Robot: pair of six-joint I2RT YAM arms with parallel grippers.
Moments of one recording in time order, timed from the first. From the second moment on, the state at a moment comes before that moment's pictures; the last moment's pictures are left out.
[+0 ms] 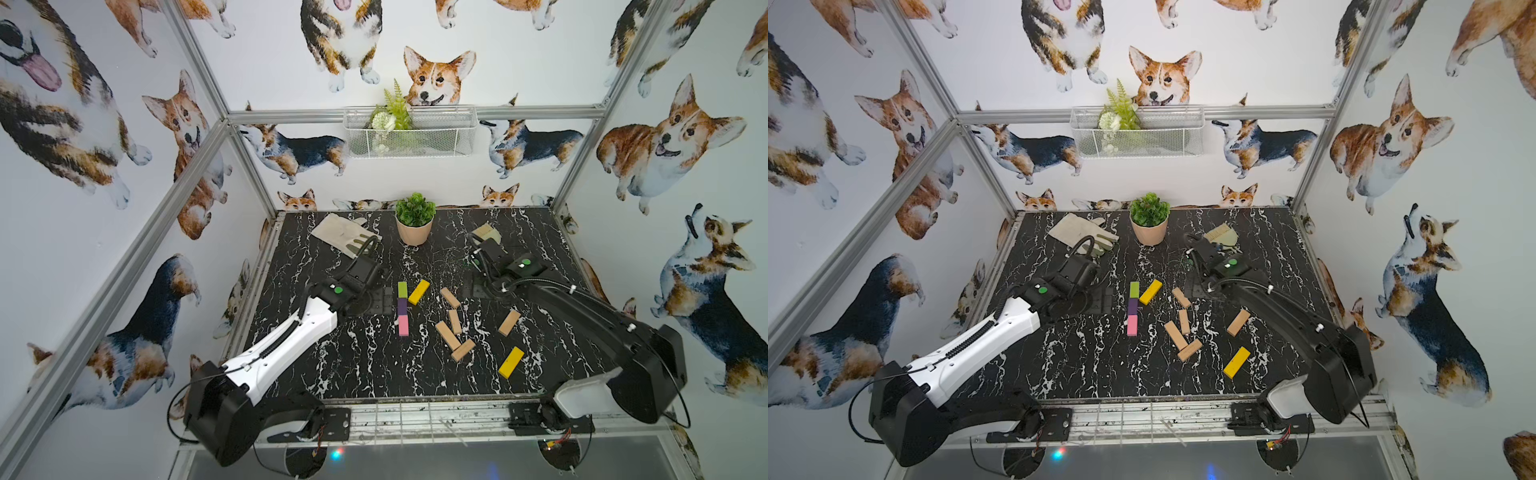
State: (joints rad) left arm -0.69 1.28 1.04 -0.81 -0.17 -0.54; right arm 0.60 1.35 1.18 -1.00 0.26 0.73
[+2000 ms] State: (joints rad) left arm -0.99 2.17 1.67 -1.00 0.10 -1.41; right arm 0.29 0.96 0.88 -0.95 0.06 0.92
